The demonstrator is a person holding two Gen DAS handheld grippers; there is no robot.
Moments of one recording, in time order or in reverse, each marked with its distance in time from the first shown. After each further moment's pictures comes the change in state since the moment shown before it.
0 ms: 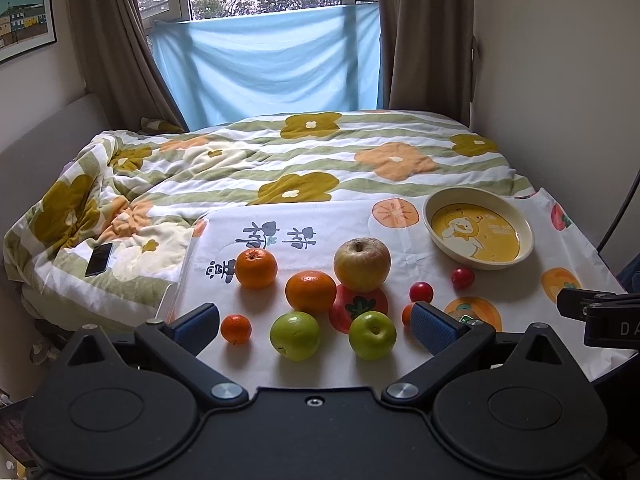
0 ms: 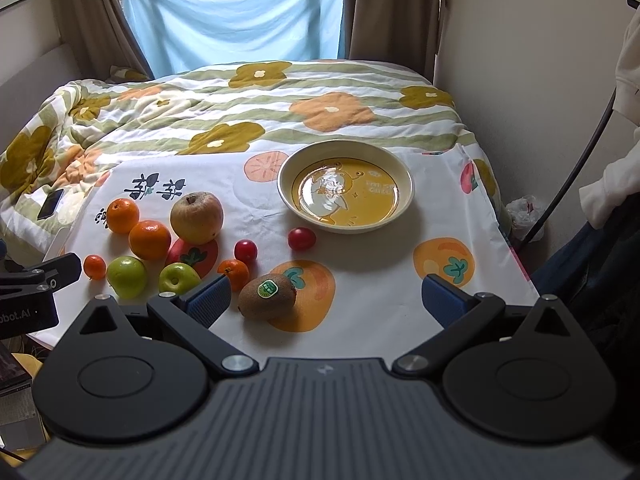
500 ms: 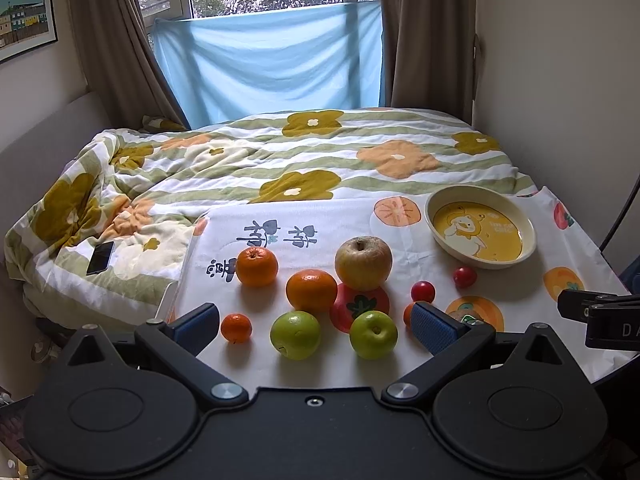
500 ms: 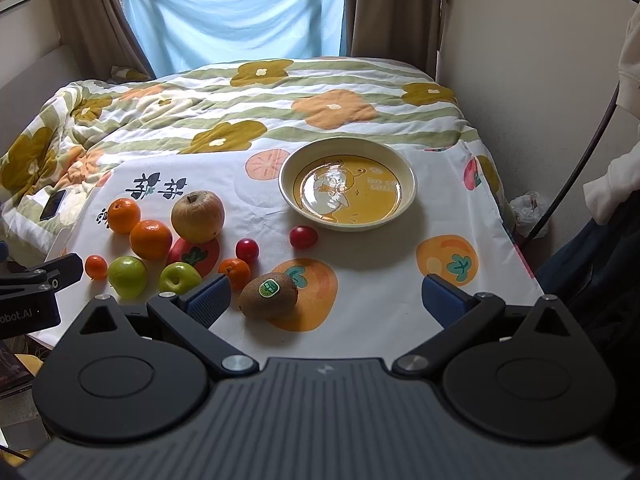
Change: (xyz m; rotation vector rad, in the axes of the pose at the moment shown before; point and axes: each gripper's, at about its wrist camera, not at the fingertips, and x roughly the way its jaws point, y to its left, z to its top) left arm 0.002 -0.002 -0.002 -0.001 0.005 0.004; right arm 0.002 -0.003 -0.001 0.006 0.005 0.009
